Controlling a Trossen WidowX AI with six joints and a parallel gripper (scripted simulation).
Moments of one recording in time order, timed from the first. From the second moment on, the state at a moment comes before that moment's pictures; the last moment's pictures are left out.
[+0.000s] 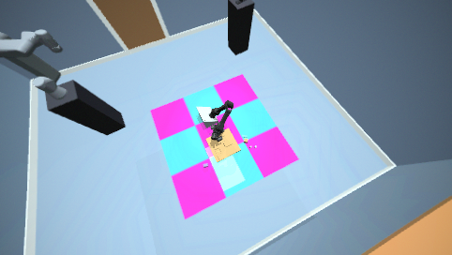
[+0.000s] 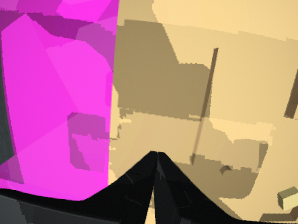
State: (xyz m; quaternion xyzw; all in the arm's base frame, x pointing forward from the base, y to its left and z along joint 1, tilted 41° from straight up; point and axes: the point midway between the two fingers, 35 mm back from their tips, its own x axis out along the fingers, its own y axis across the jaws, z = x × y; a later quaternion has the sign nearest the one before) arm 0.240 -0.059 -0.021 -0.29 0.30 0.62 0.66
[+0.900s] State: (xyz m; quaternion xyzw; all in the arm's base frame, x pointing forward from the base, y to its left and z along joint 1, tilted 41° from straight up) arm 0.241 -0.041 -0.041 -0.29 0.30 0.62 0.66
